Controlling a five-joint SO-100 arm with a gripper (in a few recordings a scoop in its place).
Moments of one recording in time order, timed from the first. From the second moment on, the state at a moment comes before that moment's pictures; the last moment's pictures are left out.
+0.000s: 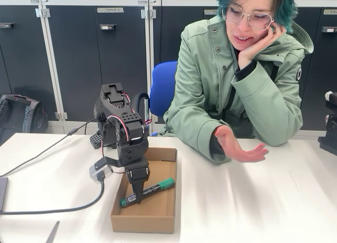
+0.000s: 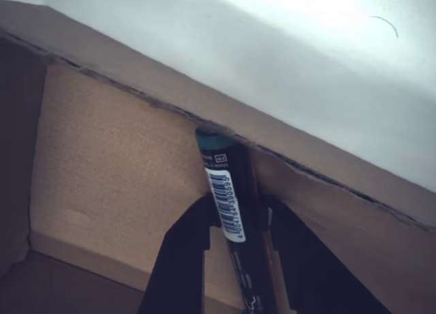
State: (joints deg) arm -27.5 53.8 61.8 78.2 0.3
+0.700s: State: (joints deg) arm -26.4 51.3 57.3 74.3 -34.3
